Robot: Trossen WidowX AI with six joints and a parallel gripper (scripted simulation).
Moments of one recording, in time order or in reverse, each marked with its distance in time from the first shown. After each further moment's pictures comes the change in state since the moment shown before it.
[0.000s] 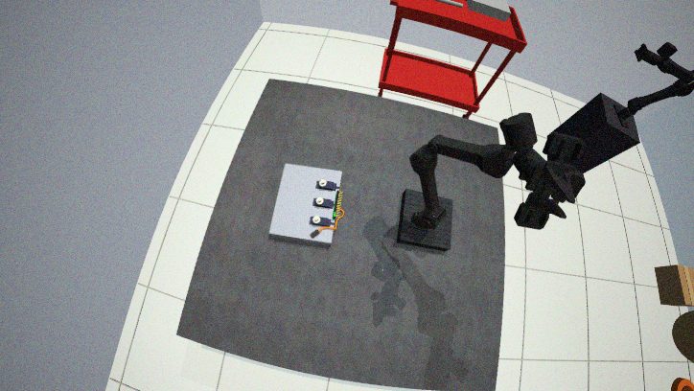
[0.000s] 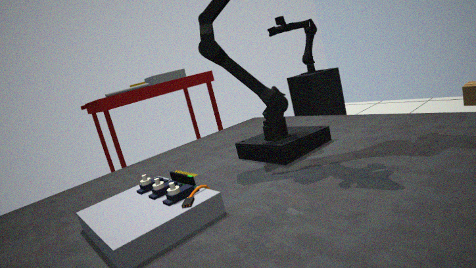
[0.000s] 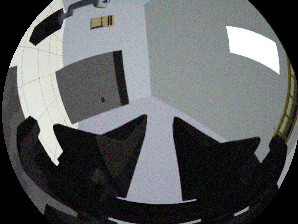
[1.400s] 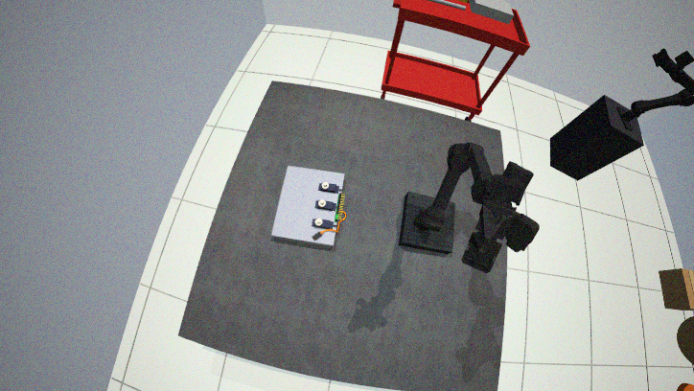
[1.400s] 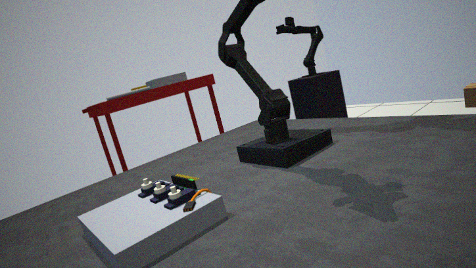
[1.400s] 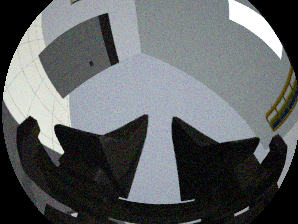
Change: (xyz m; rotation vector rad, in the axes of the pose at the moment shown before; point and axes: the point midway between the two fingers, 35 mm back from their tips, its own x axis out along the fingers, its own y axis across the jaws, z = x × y) arm 0.020 0.077 -0.110 0.004 0.418 -0.148
